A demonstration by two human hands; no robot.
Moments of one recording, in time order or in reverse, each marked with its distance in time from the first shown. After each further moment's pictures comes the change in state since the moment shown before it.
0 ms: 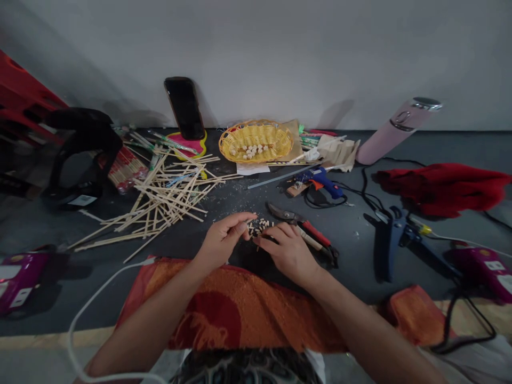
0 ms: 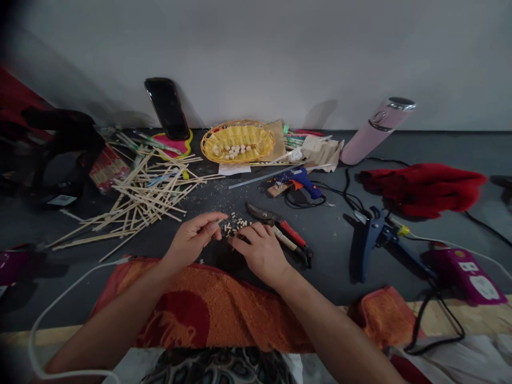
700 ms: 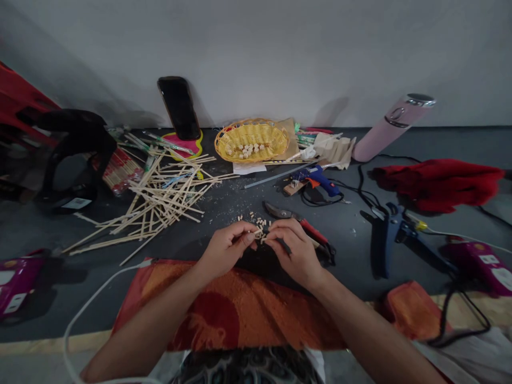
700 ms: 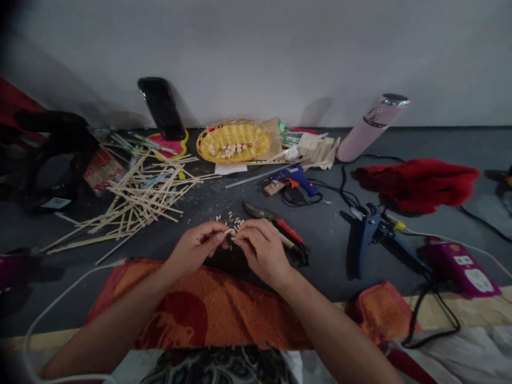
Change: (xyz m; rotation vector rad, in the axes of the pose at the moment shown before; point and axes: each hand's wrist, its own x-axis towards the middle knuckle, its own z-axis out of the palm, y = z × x) left_hand -0.007 0.006 0.013 -0.023 -0.130 -0.046; right_hand -0.002 -0.004 -0.012 0.399 0.359 0.150
